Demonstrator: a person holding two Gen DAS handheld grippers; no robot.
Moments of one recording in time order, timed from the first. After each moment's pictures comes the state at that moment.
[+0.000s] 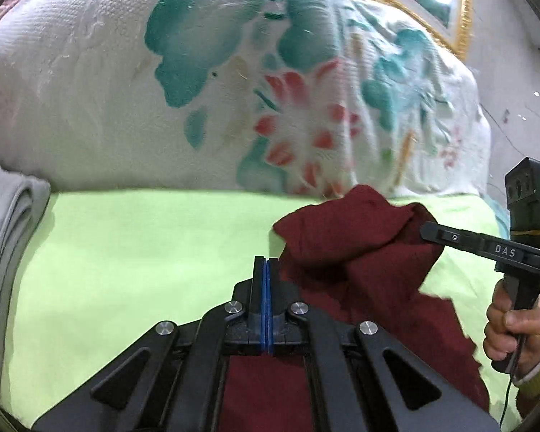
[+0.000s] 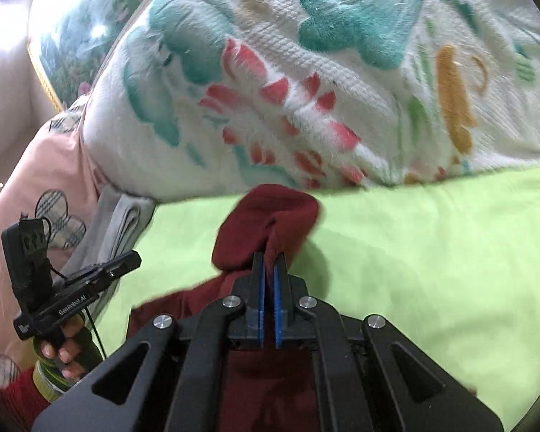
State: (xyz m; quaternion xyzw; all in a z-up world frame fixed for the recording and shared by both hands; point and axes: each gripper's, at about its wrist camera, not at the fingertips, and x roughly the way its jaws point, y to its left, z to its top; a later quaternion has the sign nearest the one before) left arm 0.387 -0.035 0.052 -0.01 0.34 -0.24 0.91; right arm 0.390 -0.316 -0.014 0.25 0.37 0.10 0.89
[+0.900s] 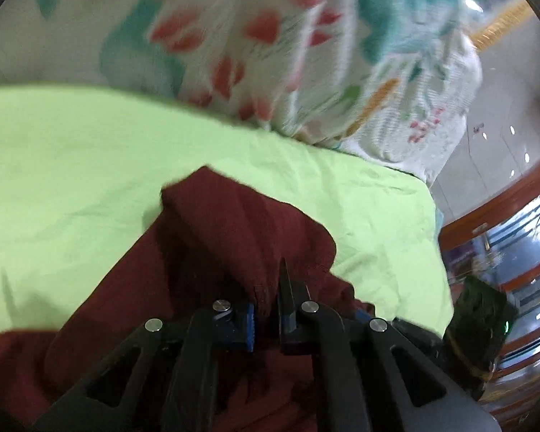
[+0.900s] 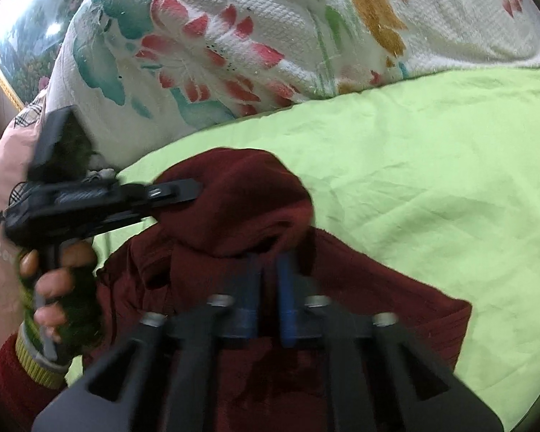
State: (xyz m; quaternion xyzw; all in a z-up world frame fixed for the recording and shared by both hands) left arm 0.466 -0.153 -0.002 -0.12 0.51 -0.35 0.78; right arm 0.357 -0.334 -0.066 0.28 0.44 0.05 0.85
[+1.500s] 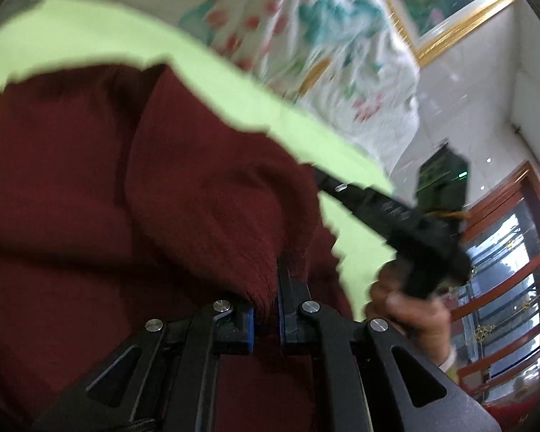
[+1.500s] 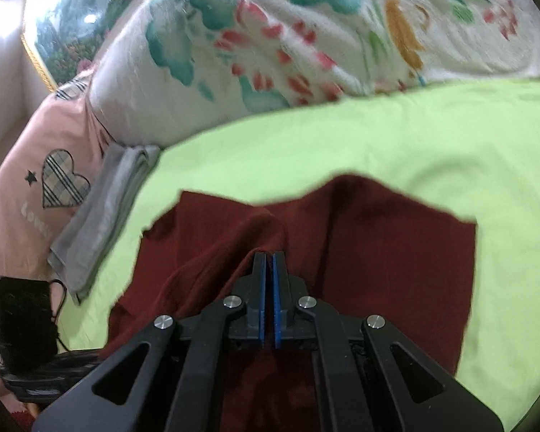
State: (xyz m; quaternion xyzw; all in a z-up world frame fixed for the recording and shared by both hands) left arm 0.224 -0.060 -0.036 -0.20 0.48 -0.35 0.78; right arm 0.264 -0.277 -0.035 0.27 0.41 0.07 0.87
